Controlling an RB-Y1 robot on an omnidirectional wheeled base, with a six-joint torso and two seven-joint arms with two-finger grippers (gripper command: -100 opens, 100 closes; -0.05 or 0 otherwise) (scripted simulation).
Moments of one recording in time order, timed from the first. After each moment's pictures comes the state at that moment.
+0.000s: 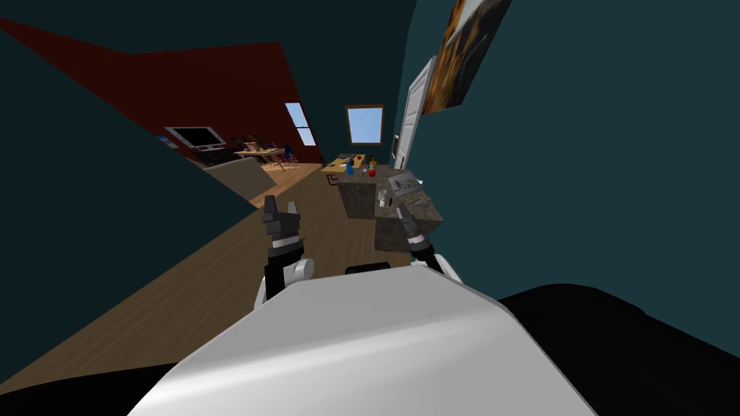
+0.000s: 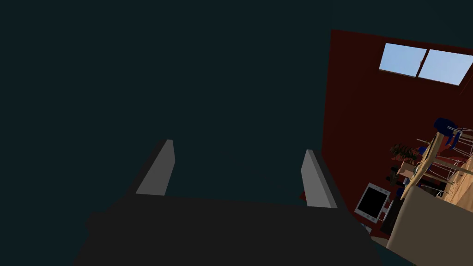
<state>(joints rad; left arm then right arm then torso) 0.46 0.02 0.04 -2.26 0.05 -0.43 -0.02 0.58 -0.27 0.20 -2.24 0.18 -0.43 0.05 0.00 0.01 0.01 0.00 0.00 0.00</state>
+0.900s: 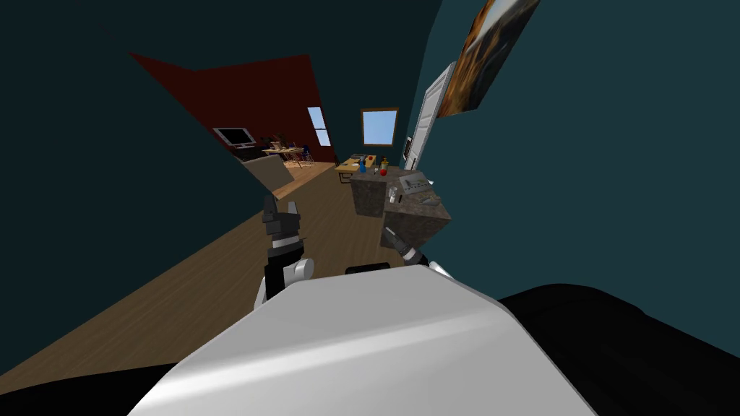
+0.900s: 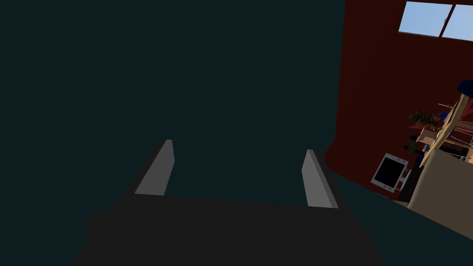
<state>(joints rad) 0.46 0.02 0.04 -2.26 0.05 -0.43 -0.02 0.59 -0.52 0.36 -2.07 0.30 -0.52 0.06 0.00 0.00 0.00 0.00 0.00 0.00</state>
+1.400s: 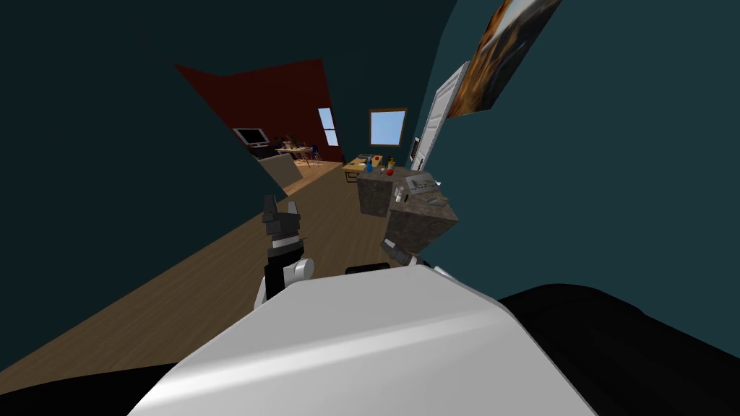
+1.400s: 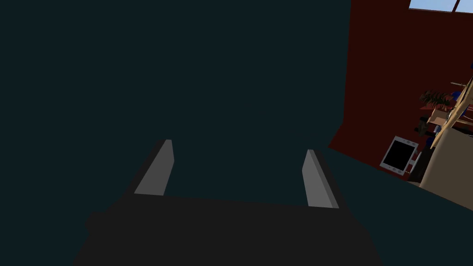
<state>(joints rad) 0.46 0.02 0.04 -2.26 0.05 -0.43 -0.02 0.60 -0.68 0.43 -1.99 0.35 -0.56 0.06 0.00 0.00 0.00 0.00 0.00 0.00</state>
